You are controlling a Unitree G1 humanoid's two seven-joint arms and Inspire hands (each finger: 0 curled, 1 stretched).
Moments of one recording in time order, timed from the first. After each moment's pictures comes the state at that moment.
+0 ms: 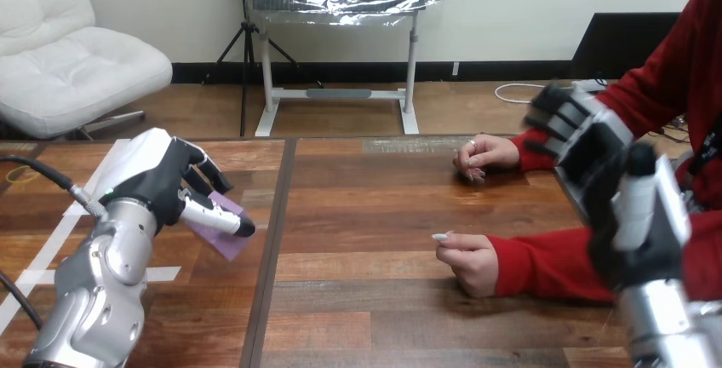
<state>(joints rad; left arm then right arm) -0.36 0.49 -0.19 0.21 0.52 0.39 -0.16 -0.07 -0.12 -0.23 0.27 0.26 -0.52 0.36</state>
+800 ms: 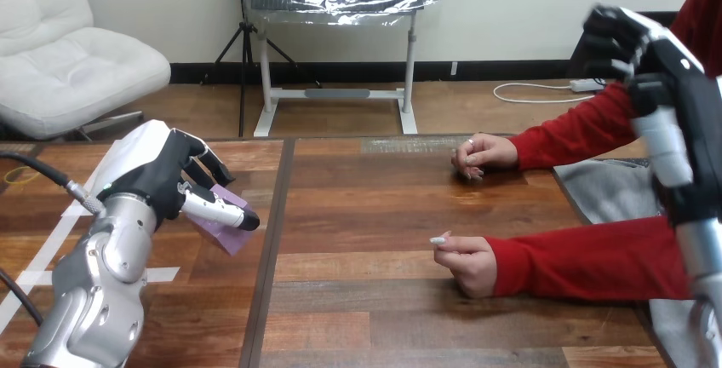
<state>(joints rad) -0.34 0.49 -0.18 0.14 0.51 0.42 -0.17 -0.19 -0.31 -0.27 0.25 0.01 -0.61 0.20</state>
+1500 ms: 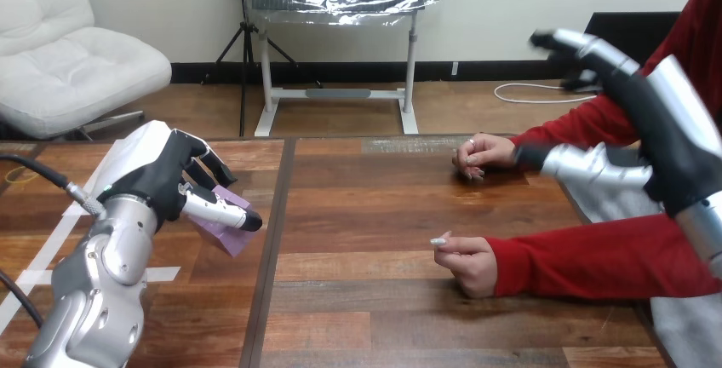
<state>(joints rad) -0.33 0.49 -0.18 0.11 0.50 0.44 -0.17 -0.25 -0.51 -0.18 0.34 -0.20 -0.60 0.26</state>
